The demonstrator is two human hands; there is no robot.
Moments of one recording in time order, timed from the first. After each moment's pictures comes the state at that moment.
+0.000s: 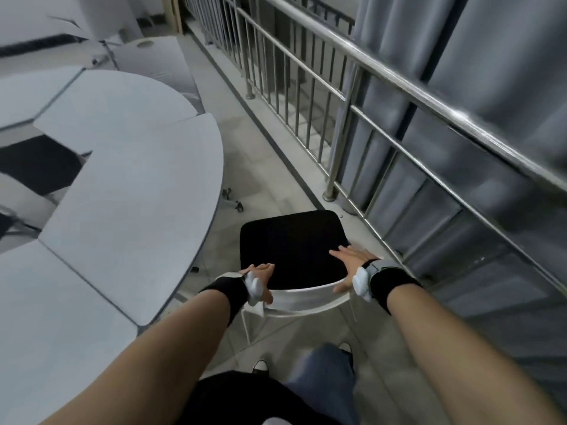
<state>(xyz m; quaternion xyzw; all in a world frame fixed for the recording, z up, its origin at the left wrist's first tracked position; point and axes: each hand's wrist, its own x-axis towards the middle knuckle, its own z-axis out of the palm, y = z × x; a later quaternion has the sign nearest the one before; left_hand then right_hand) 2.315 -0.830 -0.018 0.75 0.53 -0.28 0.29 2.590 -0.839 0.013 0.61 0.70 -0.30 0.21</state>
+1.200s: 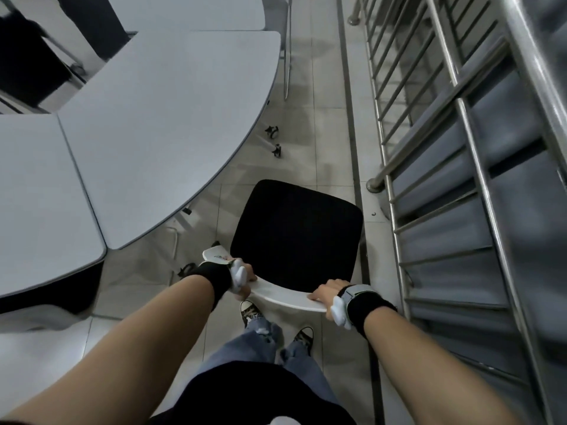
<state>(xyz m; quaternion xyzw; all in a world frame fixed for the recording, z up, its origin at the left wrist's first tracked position) 2.361 -0.802 -0.041 0.61 0.59 -0.36 0.39 2.595 -0.740 -0.029 0.32 0.74 -0.32 0.50</state>
